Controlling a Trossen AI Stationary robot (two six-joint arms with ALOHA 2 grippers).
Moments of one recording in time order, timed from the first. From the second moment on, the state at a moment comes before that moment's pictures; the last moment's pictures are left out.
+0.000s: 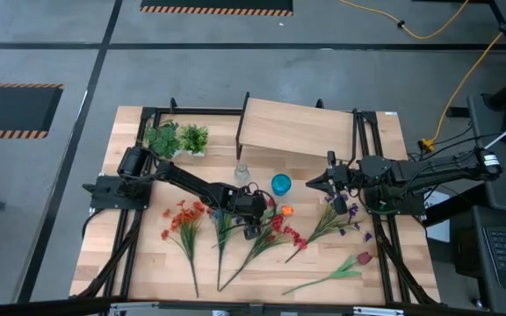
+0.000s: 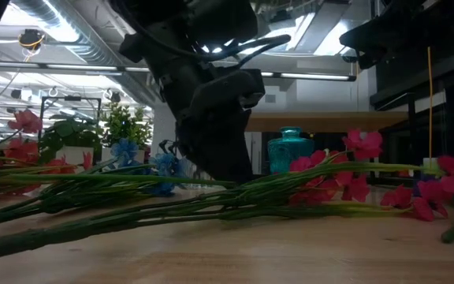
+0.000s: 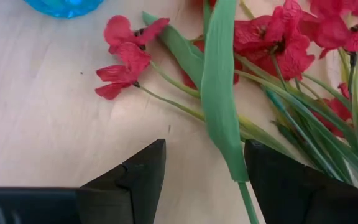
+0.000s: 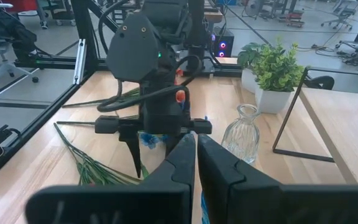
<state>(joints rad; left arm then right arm) -0.18 1.98 1.19 -0.20 -0.11 -0.49 0.10 0.71 0.39 0.13 0.03 -0.01</state>
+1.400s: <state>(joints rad) -0.17 1.69 1.19 -0.32 -0.18 -0.44 0.10 0.71 0.39 0.11 0.03 -0.01</state>
